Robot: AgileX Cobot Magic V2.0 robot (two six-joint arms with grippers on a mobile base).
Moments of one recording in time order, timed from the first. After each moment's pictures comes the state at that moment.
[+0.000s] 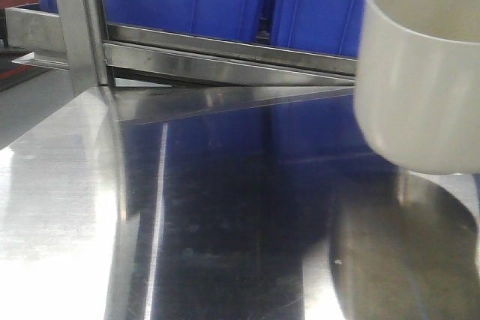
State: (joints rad) left arm -0.13 -0.01 0.01 0.00 0.16 0.04; right arm 0.24 1.20 -0.91 -0.24 0.70 0.46
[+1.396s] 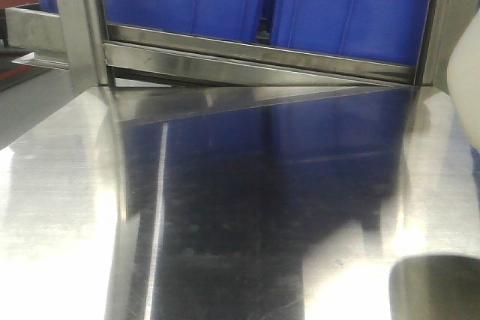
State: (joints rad) left arm -0.13 -0.01 0.01 0.00 0.16 0.04; right arm 0.08 0.52 -0.47 -0.10 0.50 0.19
